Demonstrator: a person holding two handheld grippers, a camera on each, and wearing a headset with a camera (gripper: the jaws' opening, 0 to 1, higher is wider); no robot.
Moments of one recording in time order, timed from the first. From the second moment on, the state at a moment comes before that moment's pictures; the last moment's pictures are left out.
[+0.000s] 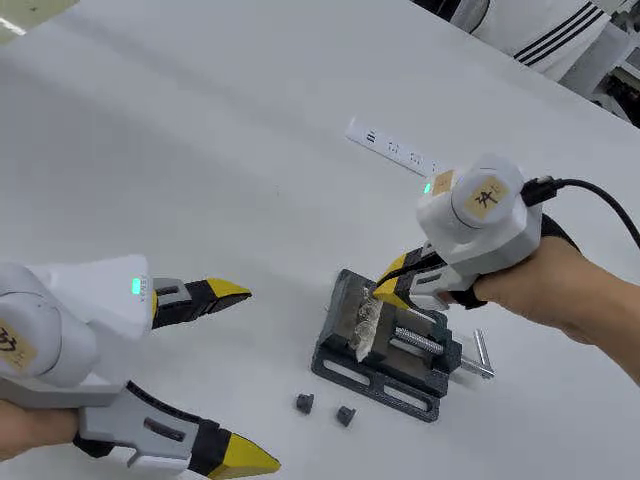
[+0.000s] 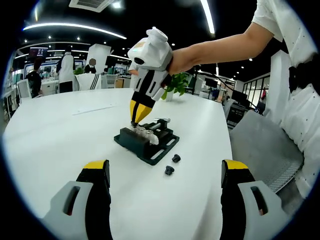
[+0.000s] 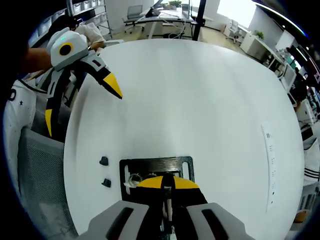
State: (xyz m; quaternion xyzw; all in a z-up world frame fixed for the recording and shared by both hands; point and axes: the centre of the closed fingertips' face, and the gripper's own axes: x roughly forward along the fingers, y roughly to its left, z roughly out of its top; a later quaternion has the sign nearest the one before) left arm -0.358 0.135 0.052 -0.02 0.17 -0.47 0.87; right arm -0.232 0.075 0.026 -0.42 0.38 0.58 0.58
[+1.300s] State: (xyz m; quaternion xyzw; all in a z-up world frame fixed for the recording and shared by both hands) left arm -0.363 0.135 0.056 -0.01 0.17 -0.47 0.86; right arm -0.234 0.073 0.025 -0.42 0.39 0.57 0.59
